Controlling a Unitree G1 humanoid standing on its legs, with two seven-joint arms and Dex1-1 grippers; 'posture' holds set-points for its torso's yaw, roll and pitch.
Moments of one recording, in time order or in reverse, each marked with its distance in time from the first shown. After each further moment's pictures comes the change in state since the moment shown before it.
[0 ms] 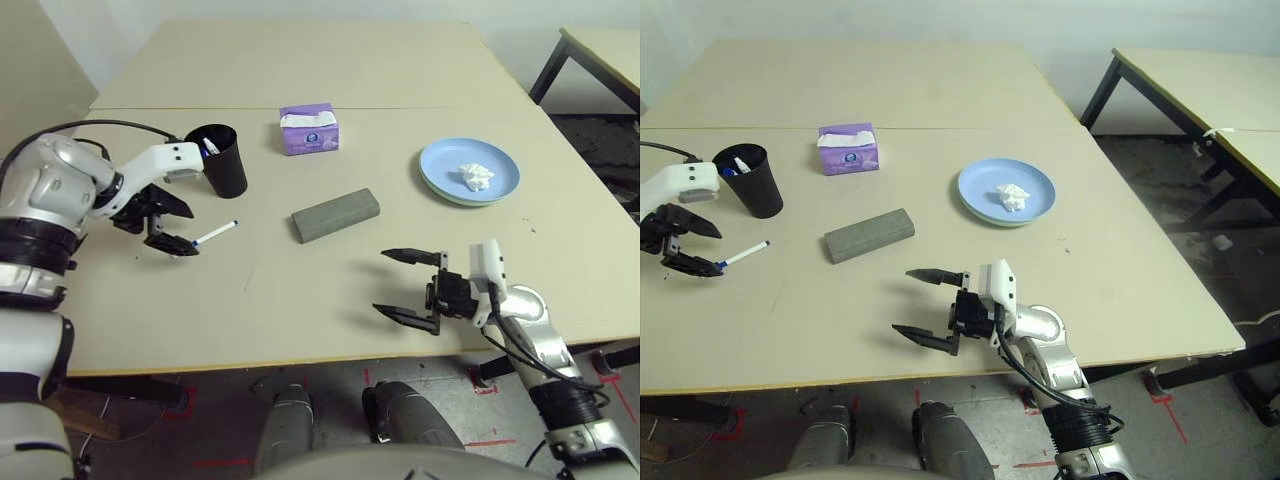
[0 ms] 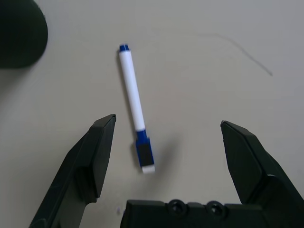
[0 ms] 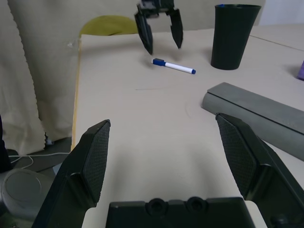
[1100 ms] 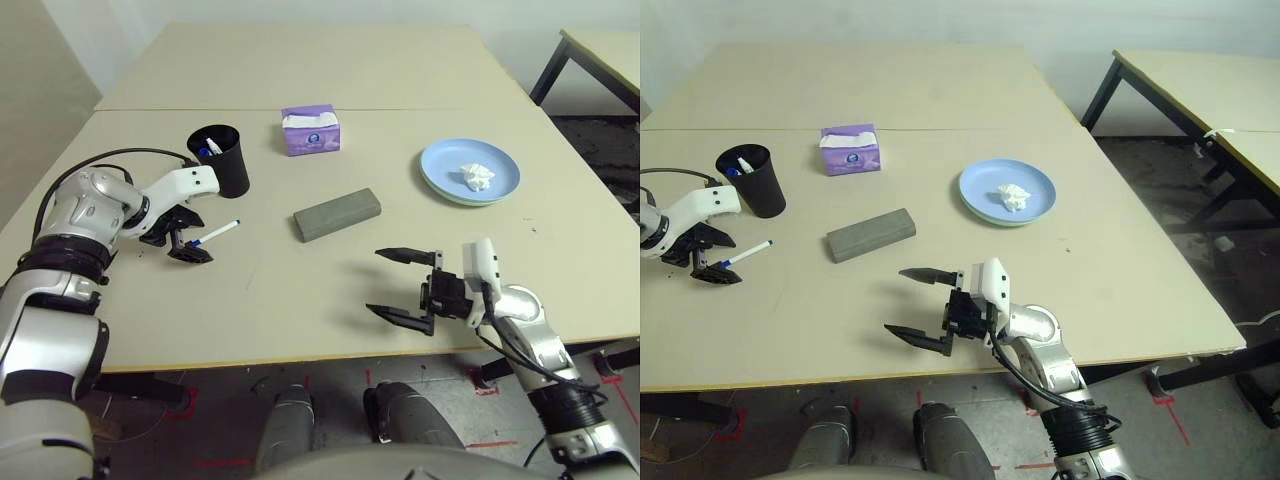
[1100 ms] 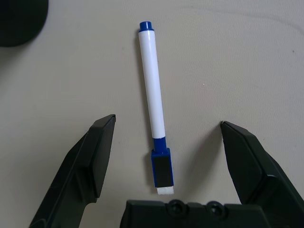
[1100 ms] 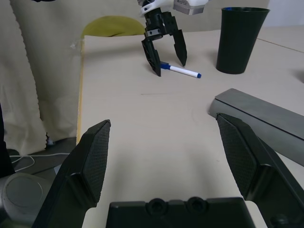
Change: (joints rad) left arm 0.038 -0.096 0.046 0.191 0.048 -0.152 0.177; right arm 0.013 -0.005 0.029 -0.050 -0.012 0.033 -0.048
